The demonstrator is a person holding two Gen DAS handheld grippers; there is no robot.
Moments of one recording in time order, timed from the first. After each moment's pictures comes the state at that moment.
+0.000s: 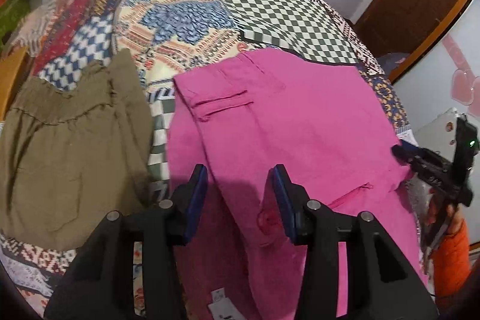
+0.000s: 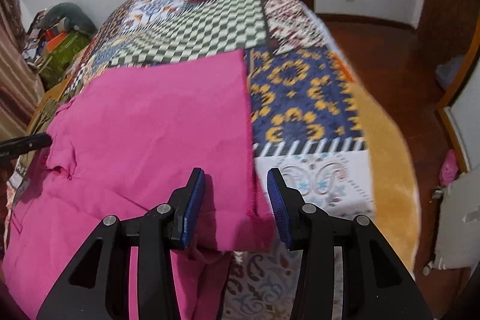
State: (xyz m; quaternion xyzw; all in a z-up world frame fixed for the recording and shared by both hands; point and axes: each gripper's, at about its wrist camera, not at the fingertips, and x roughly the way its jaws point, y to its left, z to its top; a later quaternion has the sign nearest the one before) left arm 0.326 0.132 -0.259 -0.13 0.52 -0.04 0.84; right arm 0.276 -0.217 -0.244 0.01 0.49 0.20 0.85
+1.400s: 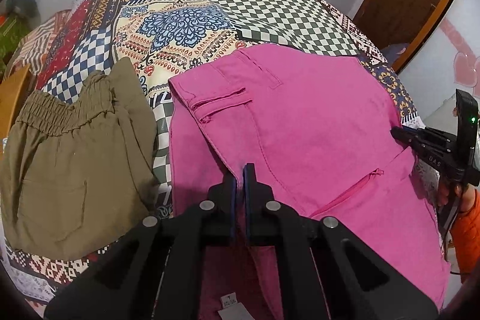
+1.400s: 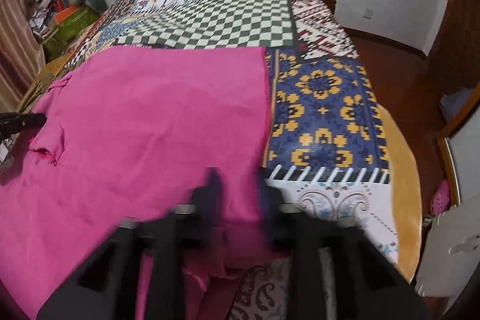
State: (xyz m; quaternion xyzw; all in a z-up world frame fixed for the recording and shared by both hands) left arm 0.318 0.126 -0.265 -0.07 0.50 -0.04 0.86; right arm 0.283 -0.192 -0.253 -0.06 0.48 0.23 0.85
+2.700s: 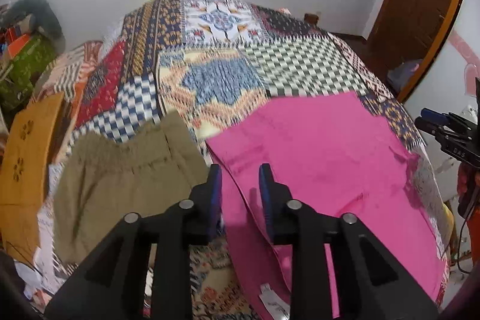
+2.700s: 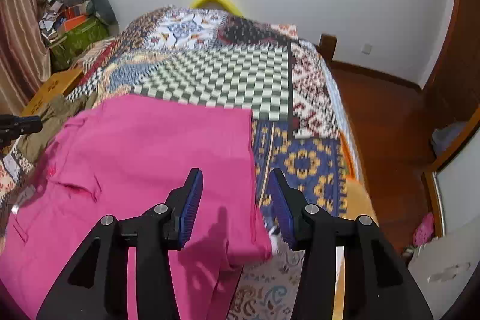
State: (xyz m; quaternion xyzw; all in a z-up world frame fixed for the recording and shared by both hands) left arm 0.316 0.155 -0.190 -0.04 0.45 0.02 0.89; right arm 0.297 -0.182 -0.172 -0.09 0.41 0.23 0.88
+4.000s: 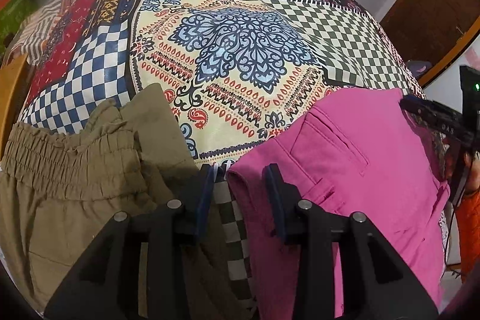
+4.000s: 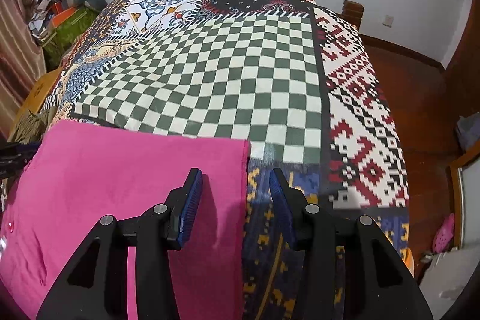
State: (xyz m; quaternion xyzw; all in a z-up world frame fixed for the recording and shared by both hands) left arm 0.403 0.194 -0.291 -0.11 0.53 -0.01 0.84; right arm 0.418 -0.148 -0.247 -0.07 0.48 0.26 0.84
